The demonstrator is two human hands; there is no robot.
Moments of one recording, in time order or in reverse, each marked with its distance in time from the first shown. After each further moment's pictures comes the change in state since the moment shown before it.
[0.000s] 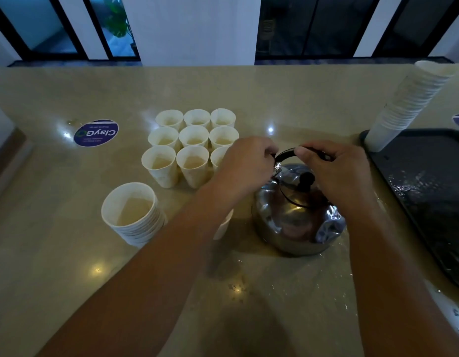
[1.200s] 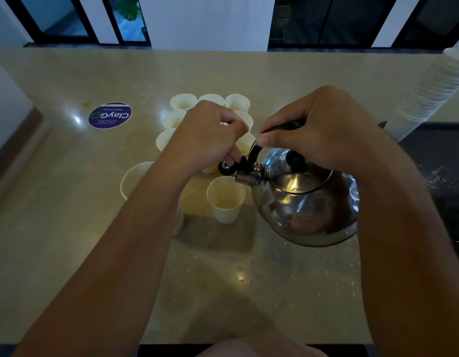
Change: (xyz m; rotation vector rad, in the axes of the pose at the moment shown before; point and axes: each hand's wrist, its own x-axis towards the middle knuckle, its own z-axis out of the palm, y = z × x) left_hand -0.034 -0.024 -0.078 -0.237 0.012 -0.193; right_hand -0.003 -0.094 0.010 -0.323 -0.496 -0.338
